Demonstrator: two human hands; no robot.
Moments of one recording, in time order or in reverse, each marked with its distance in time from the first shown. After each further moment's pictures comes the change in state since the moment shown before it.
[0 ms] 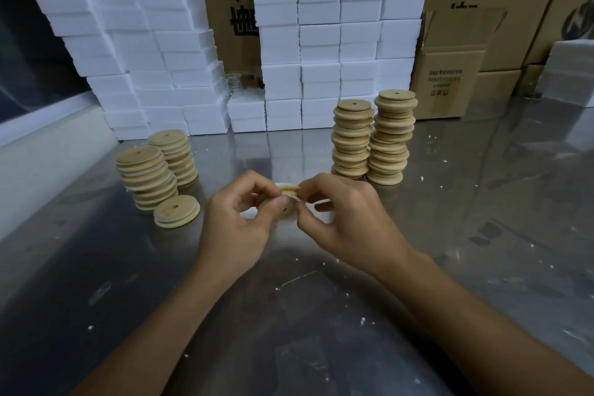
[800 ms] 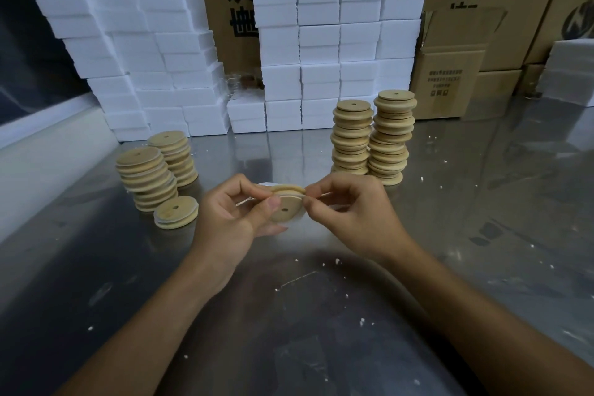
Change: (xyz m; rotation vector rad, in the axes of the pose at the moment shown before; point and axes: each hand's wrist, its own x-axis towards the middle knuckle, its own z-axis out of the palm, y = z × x) left_hand -0.002 0.006 -0.004 -0.444 -0.004 -0.366; right_hand 0.002 0.014 -0.001 0.429 0.027 0.304
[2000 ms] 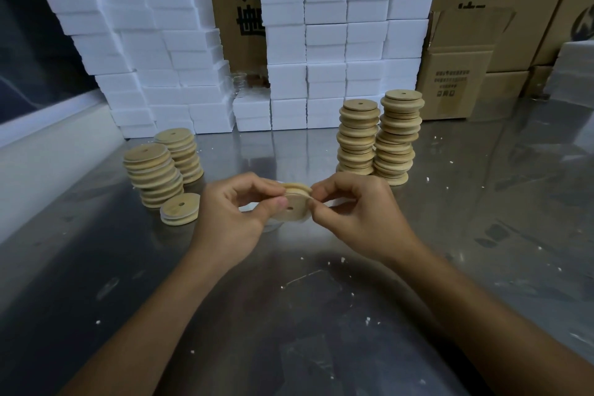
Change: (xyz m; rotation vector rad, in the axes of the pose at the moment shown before) left_hand 0.008 0.003 -0.005 0.374 0.007 0.247; right_hand -0.001 0.001 0.000 -0.110 -0.018 -0.074
